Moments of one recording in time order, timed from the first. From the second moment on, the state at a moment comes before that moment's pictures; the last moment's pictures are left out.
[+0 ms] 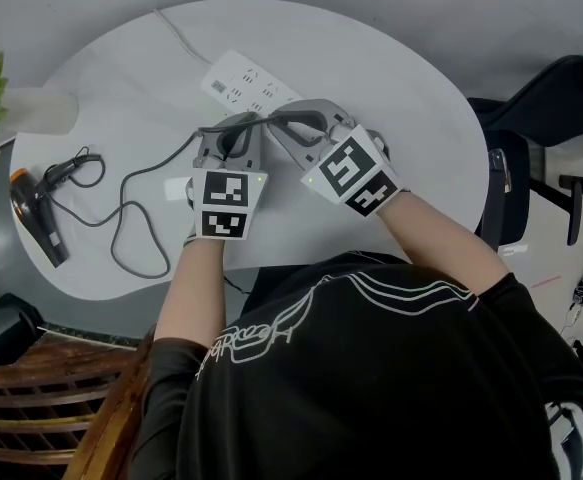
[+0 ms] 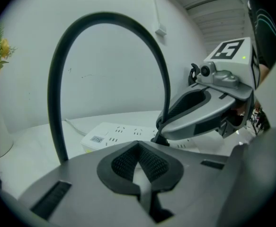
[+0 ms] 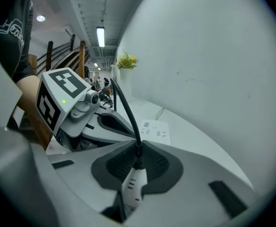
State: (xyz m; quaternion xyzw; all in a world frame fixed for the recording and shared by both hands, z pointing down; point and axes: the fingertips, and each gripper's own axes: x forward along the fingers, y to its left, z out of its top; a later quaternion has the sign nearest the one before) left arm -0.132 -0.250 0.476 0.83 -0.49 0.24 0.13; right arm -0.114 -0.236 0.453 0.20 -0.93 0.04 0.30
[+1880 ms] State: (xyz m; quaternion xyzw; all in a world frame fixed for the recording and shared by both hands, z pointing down) left arm -0.127 -0.254 0.478 0.82 -0.48 0.28 0.12; right arm -0.105 -0.245 0.451 0.23 -0.93 0.14 0.26
